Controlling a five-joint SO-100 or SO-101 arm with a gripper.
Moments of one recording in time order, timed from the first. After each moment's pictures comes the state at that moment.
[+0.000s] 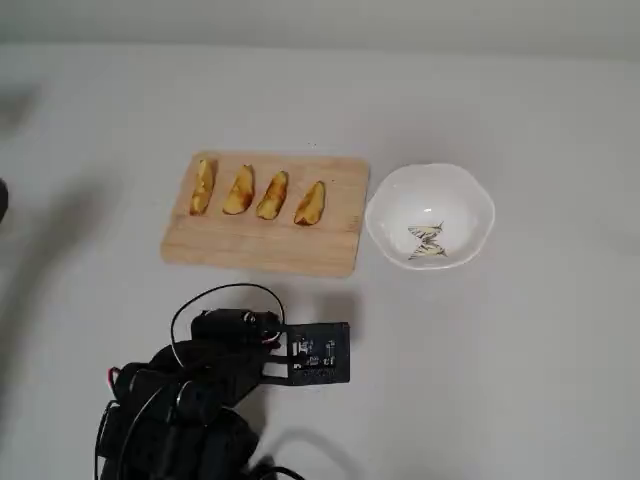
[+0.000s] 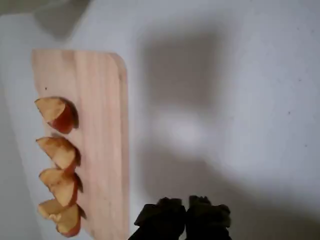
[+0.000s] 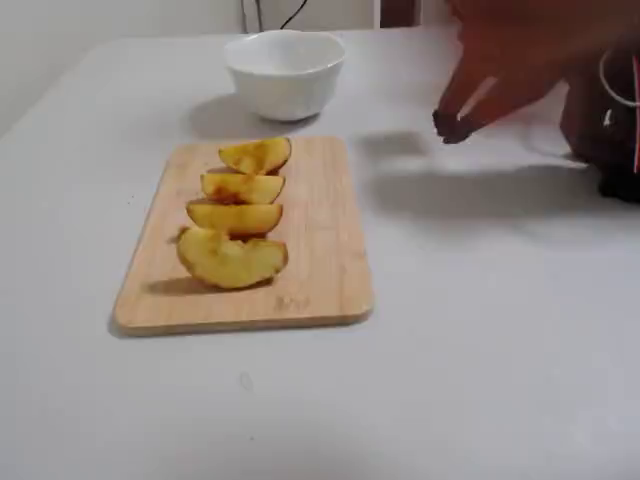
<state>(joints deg) -4.7 189.7 173.5 67.3 -4.7</state>
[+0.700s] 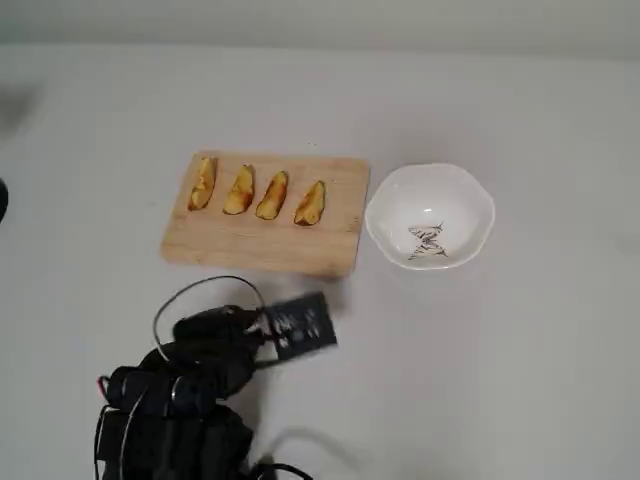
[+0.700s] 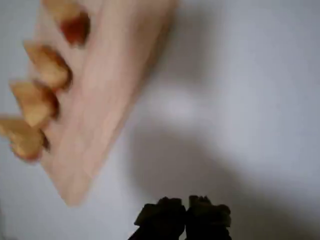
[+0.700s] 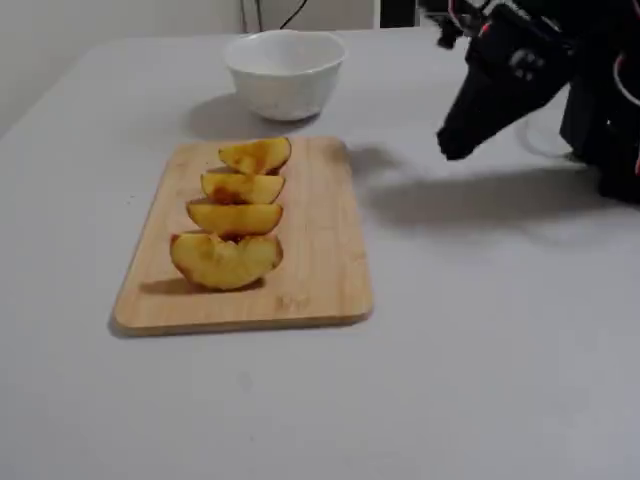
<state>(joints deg) -19.1 189.9 176.0 65.3 -23.6</state>
